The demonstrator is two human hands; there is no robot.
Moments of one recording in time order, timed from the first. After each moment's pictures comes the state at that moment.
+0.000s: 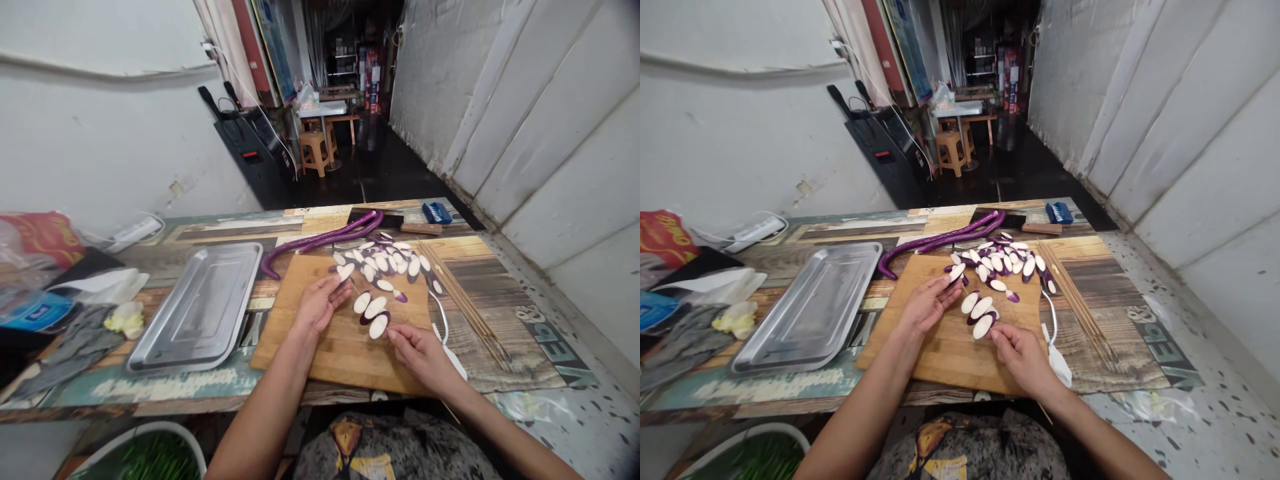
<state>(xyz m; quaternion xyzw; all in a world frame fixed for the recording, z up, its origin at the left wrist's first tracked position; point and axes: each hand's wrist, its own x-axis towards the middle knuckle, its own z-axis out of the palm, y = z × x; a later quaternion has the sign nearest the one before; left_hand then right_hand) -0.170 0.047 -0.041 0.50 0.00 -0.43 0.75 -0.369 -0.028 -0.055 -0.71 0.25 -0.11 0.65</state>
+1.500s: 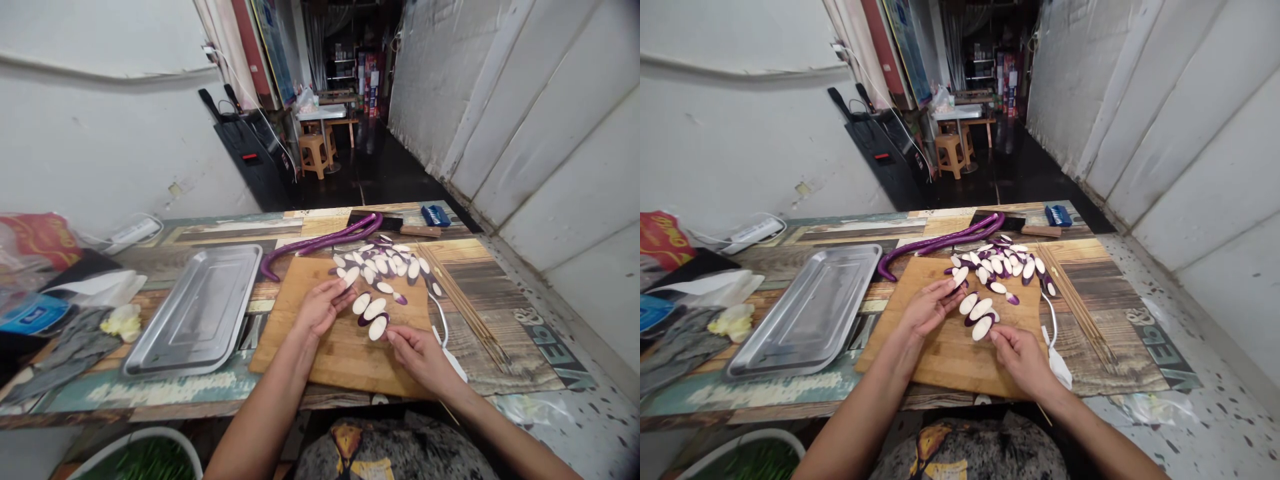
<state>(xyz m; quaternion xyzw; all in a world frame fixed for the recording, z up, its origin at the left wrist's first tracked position) -0.174 0.049 -0.035 0.48 -0.02 -0.47 0.74 -0.368 -0.028 -0.052 -0.73 0.24 -0.11 0.63</state>
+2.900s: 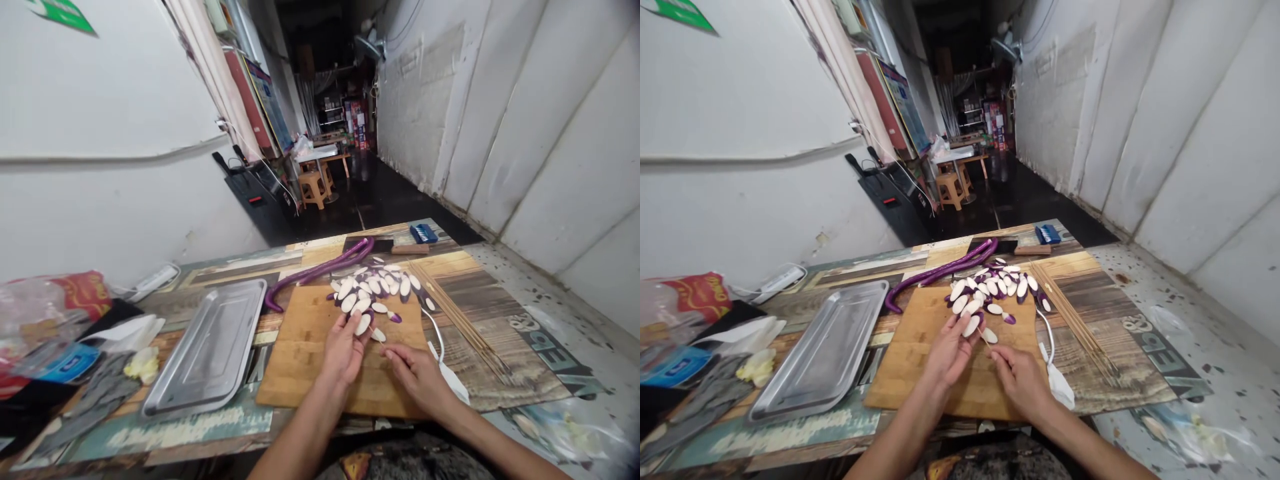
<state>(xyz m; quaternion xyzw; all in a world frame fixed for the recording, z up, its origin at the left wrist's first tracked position) -0.242 0.033 -0.025 0.42 0.02 -0.42 0.81 -0.377 -0.028 -0.059 -0.80 0.22 -0.22 0.51</state>
